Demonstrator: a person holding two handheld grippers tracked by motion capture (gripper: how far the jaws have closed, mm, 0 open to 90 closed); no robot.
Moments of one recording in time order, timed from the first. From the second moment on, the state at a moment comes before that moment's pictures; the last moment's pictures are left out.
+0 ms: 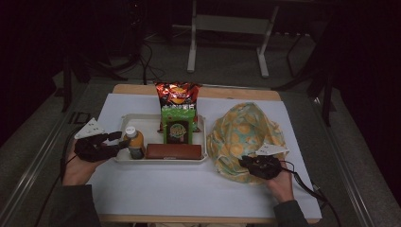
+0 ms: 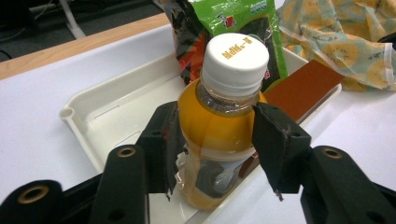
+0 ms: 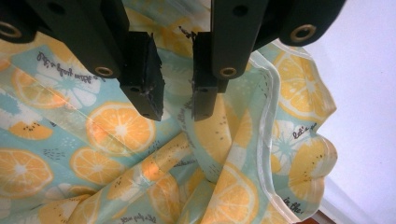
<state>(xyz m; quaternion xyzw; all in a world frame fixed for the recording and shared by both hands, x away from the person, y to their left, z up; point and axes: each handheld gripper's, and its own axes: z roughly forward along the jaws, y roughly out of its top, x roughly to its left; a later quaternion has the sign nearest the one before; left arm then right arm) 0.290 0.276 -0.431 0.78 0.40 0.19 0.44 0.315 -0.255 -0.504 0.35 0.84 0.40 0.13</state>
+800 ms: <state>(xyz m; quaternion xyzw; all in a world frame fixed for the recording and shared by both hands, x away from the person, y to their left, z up) 0.288 0.284 -0.432 0.77 0.41 0.20 0.44 0.315 -0.256 -0.502 0.35 0.83 0.41 0.13</state>
